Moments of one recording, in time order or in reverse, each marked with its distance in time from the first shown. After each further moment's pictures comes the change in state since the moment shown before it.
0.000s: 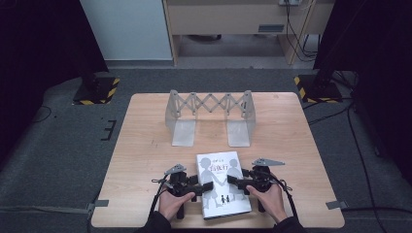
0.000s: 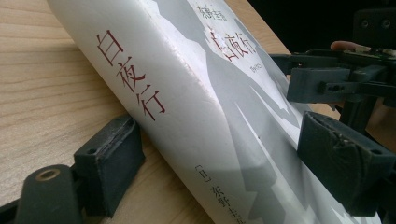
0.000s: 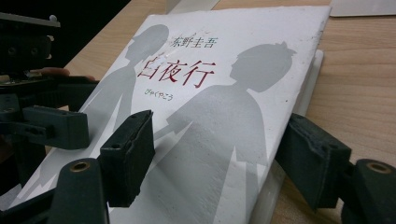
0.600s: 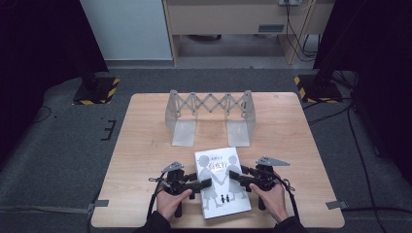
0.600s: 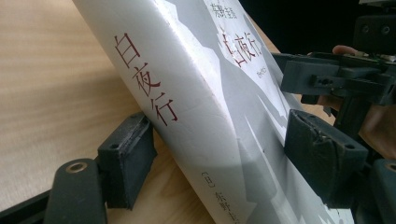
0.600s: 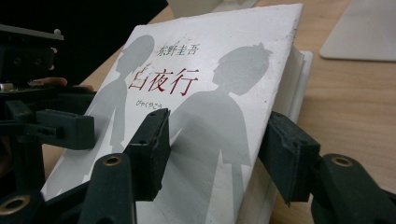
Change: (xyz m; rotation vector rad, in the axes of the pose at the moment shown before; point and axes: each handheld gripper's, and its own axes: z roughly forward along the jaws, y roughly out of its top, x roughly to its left) left arm -0.011 0.015 -0.014 -0.032 0.017 0.039; right arm 0.003 0.008 -0.011 -0.098 0.019 -0.025
